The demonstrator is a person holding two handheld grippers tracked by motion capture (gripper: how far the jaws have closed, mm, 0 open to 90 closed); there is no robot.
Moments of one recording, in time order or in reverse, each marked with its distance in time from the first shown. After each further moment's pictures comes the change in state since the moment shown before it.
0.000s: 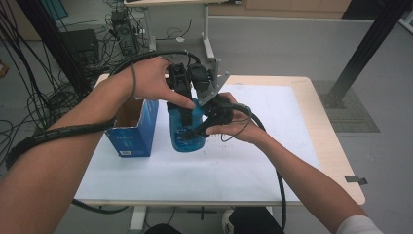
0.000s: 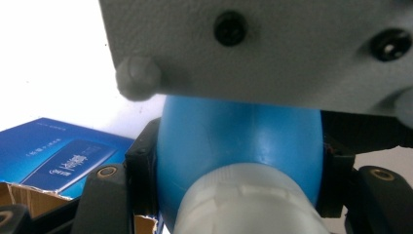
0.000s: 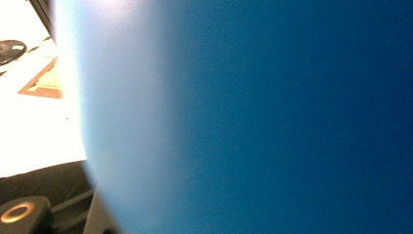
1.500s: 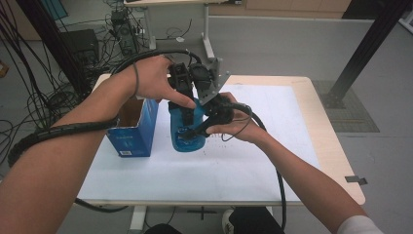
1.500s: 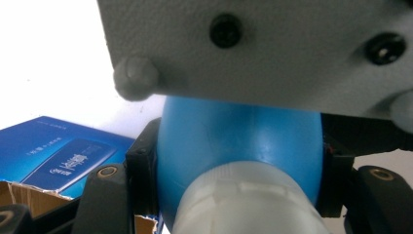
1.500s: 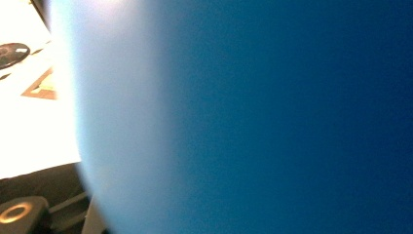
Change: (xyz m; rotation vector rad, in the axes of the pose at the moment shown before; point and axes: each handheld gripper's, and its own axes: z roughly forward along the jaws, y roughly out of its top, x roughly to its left) left arm 0.000 0.003 -0.001 0.001 0.008 -0.018; right arm -0.003 -0.002 -0.001 -0.008 0.008 0.002
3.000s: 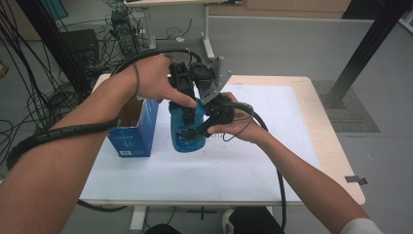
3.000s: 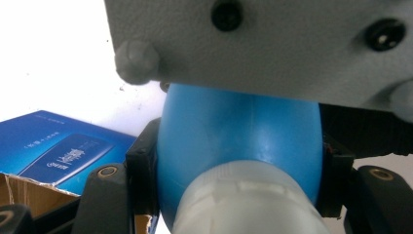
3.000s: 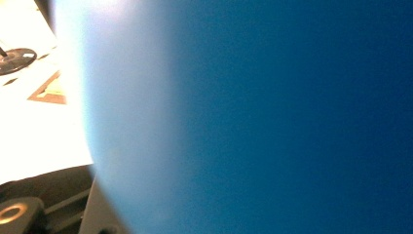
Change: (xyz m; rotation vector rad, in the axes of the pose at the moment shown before) left arm -0.003 0.001 -0.004 0.004 -0.003 -0.025; right arm 0.002 0.001 -0.003 -0.023 0.016 0.006
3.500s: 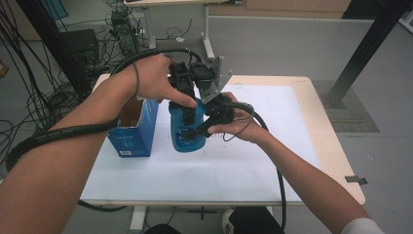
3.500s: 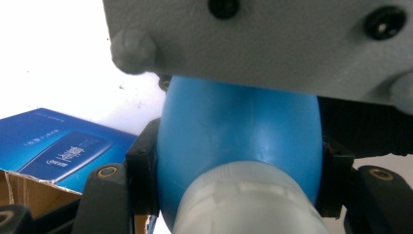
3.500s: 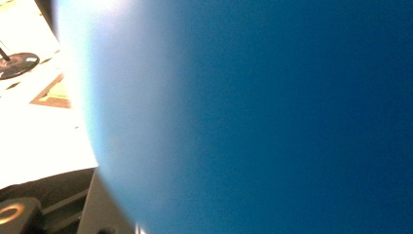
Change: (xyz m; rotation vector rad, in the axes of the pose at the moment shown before) left arm -0.001 0.000 -0.001 0.003 0.000 -0.009; right arm 0.001 0.000 0.000 -0.014 0.005 0.007
